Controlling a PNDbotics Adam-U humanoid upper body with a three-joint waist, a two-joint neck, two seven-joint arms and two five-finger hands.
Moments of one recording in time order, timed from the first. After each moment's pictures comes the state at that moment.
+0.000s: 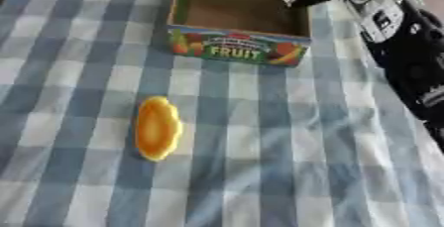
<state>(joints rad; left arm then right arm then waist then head) -0.53 0.35 0.00 -1.98 -0.09 -0.42 0.37 -1.22 -0.51 0.16 -0.83 0.76 -0.31 0.12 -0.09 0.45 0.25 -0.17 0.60</state>
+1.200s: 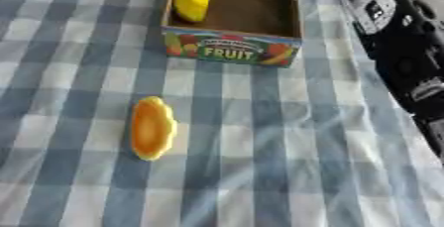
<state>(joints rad) -0.51 0.35 0.00 -1.98 -0.07 -0.41 0.36 -1.22 -0.53 0.14 -1.03 0.65 -0.27 0.16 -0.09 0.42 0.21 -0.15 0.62</state>
